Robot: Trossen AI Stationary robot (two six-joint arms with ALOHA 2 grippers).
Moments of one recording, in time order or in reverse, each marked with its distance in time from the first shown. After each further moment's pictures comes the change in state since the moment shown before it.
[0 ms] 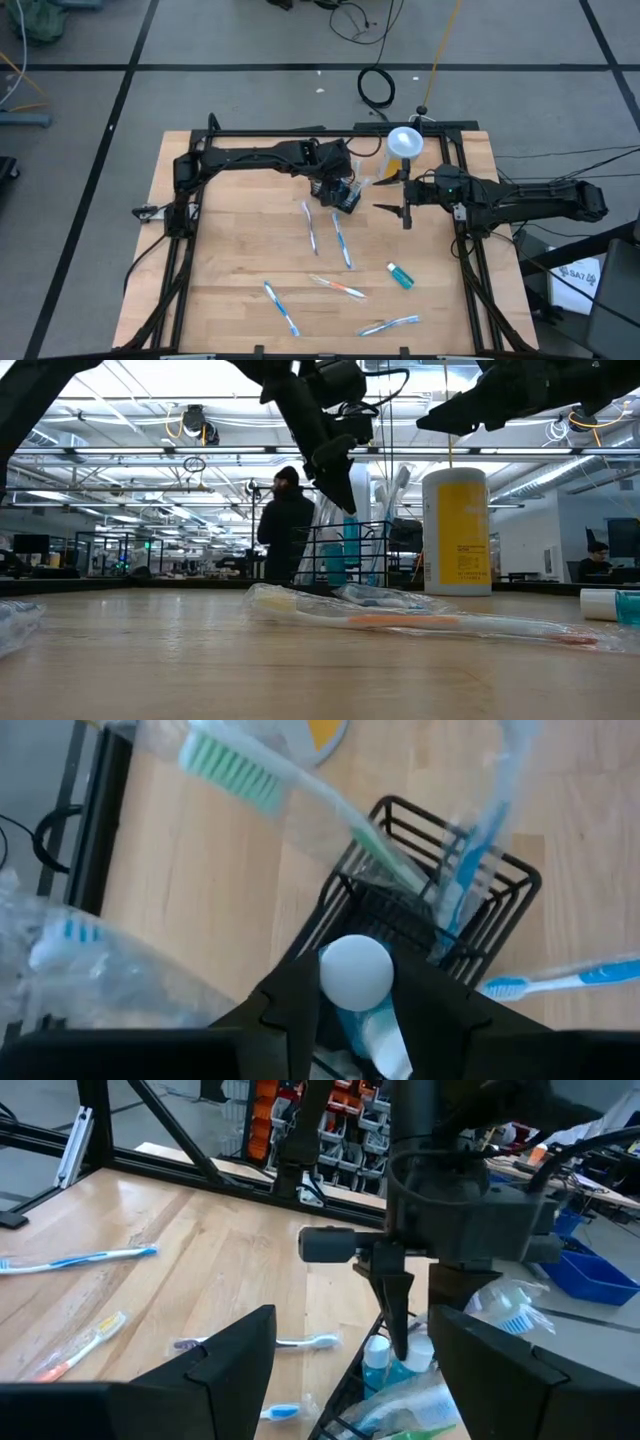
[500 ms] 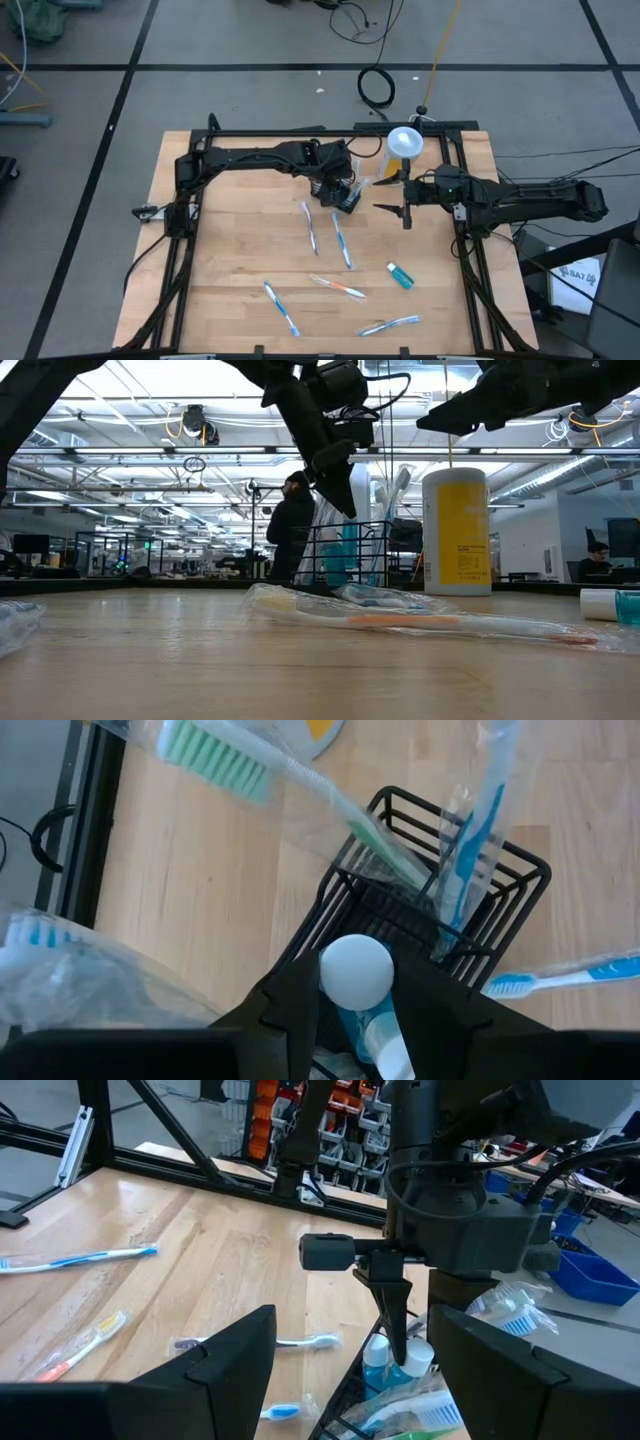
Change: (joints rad) left arm 0.002 0.012 0.000 0.001 0.002 0.017; right arm 0.000 0.000 0.000 0.000 0.000 0.000
